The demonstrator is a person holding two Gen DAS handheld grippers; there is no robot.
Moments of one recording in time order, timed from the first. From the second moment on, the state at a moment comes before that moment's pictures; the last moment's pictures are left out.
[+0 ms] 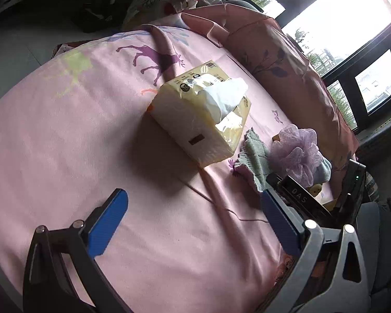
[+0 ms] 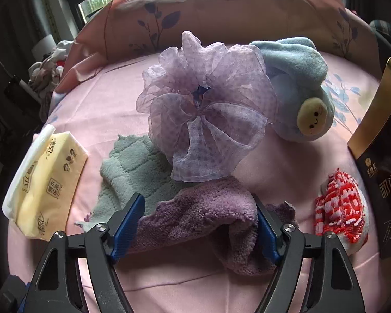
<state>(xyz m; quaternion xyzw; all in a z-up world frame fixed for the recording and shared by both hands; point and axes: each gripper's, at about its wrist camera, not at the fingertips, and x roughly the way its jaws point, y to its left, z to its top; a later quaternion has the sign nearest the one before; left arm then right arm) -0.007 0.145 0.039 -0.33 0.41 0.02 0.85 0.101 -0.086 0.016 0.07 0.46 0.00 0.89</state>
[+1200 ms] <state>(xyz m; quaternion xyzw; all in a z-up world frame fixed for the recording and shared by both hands) -0.011 0.115 0.041 -0.23 0.43 0.01 0.87 -0.050 -0.082 0.036 -0.02 0.45 0.21 0.87</state>
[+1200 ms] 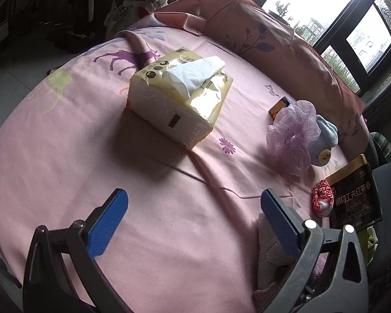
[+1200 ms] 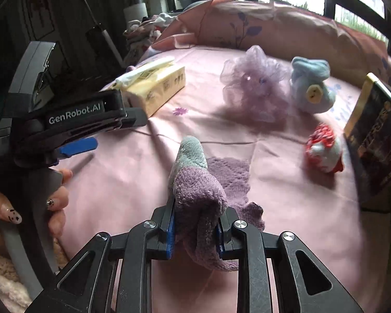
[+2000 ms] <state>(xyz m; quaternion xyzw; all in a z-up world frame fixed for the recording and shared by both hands) -0.023 0.088 0.050 -0.21 0.44 -0.09 0.87 -0.044 -0.168 0.063 0.18 0.45 0.16 0.86</state>
